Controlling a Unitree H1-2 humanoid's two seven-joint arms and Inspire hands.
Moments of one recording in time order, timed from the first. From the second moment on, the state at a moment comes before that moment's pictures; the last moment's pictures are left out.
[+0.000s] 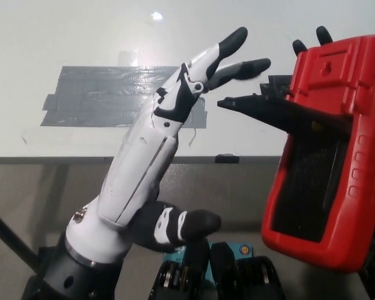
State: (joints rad) left_arm -0.48 0.00 -0.25 -0.79 0.33 0.14 -0.21; right_arm -0.36 0.00 -0.03 -0.66 1.28 0.45 -0.23
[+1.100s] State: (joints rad) left_arm -0.42 -0.01 -0.30 -0.84 0.30 0.11 -0.25; right_arm -0.39 0.10 -0.03 -0.74 1.26 0.42 -0.39
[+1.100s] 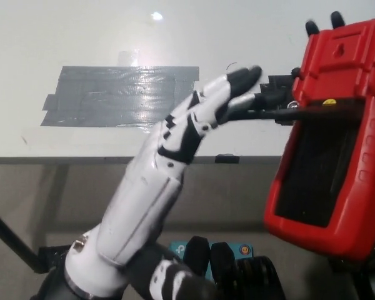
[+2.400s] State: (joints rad) left_arm -0.09 -0.14 -0.40 -0.66 0.71 -0.30 -0.06; right_arm -0.56 0.30 -0.03 -0.81 1.04 0.25 -0.81
